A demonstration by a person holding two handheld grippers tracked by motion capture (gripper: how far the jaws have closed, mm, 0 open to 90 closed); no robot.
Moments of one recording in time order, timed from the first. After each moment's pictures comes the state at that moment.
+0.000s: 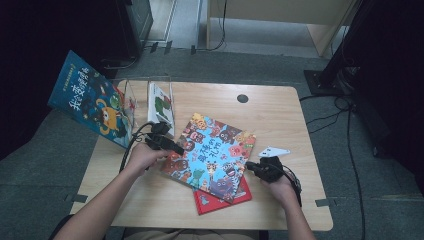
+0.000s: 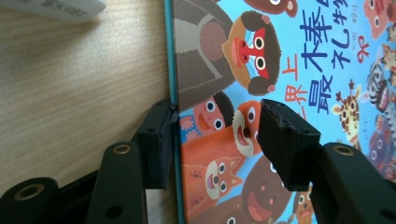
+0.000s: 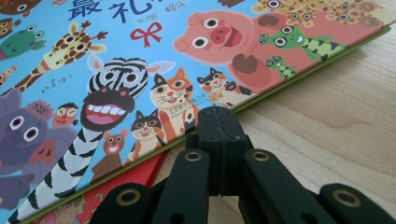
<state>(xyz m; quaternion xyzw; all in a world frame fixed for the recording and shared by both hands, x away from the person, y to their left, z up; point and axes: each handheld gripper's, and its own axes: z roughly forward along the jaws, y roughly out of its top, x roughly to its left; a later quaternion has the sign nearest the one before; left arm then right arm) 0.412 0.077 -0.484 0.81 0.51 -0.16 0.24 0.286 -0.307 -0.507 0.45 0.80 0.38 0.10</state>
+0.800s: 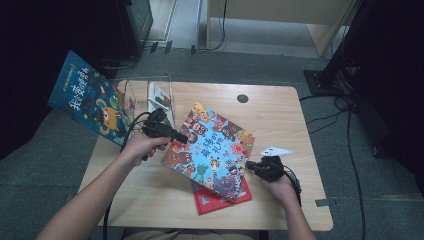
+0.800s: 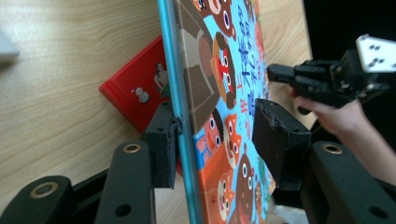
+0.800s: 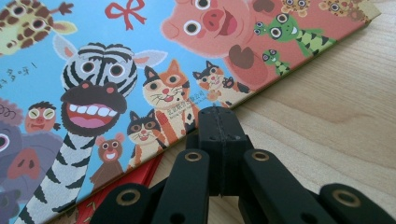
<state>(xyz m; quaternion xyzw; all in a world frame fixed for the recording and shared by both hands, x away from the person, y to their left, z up) 0.419 0.071 -0.420 0.78 0.50 -0.24 0.30 0.289 -0.312 -0.514 0.47 0.78 0.40 0.09</state>
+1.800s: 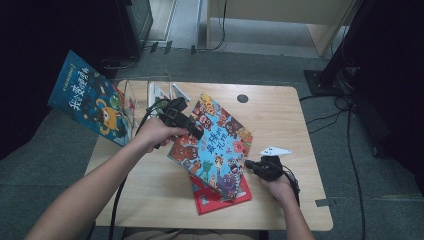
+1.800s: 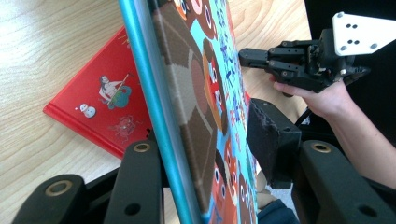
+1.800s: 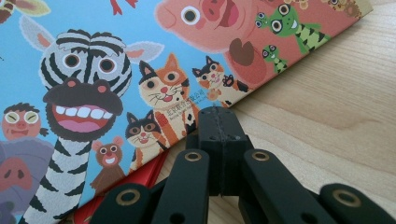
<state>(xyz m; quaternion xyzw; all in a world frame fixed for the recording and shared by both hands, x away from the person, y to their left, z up) 0.427 0.017 -0.376 0.82 0.46 -0.24 0.24 0.291 -0.309 -0.517 0.48 0.77 0.41 0.09</state>
